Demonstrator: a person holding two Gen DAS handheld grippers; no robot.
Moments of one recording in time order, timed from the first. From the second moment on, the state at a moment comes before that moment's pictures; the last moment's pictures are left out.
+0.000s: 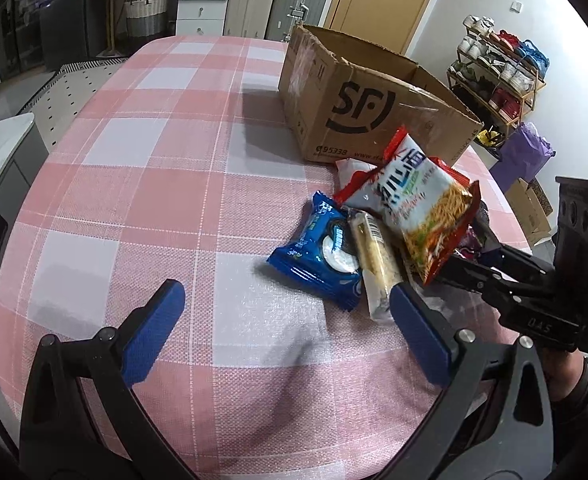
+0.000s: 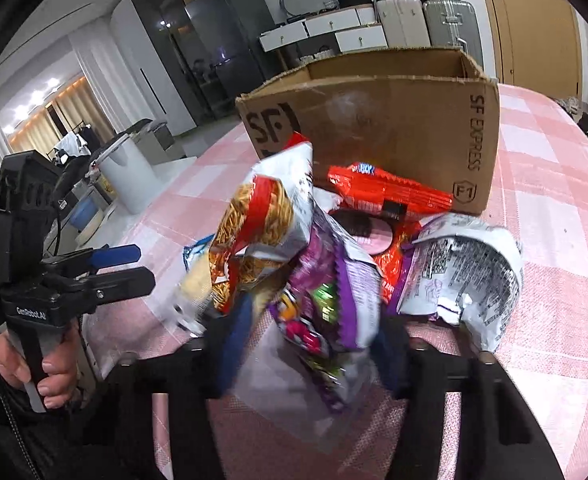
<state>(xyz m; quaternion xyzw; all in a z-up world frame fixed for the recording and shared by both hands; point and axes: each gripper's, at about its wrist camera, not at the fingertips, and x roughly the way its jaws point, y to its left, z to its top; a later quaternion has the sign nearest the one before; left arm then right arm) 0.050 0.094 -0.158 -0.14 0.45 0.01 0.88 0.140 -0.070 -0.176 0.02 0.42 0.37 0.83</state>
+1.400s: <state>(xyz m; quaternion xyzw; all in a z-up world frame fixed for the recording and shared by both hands) 0.083 0.013 -0.156 0.02 0.49 0.06 0.87 0.093 -0.171 -0.157 0.14 0.34 0.38 0.85</state>
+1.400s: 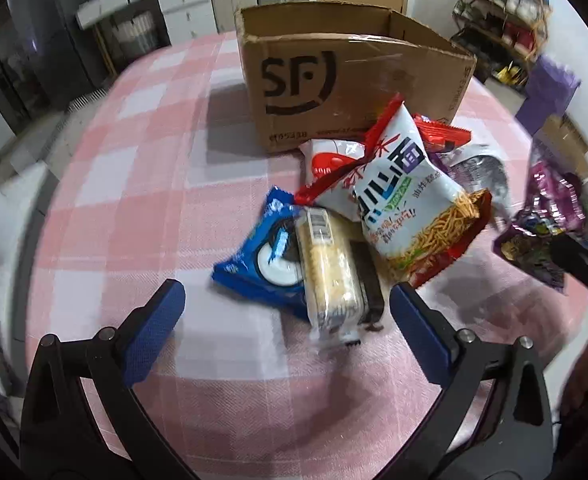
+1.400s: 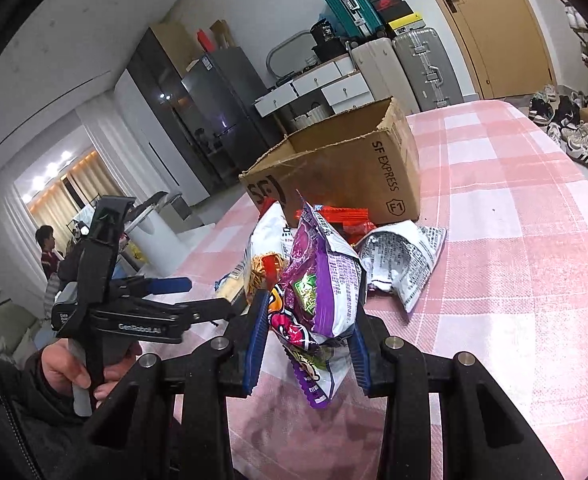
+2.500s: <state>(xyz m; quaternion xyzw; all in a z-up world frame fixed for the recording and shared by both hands) 0.114 0.010 -0.160 0.03 0.48 -0.03 0.87 0.090 -0.183 -0.169 0.17 0.34 0.37 0.85</state>
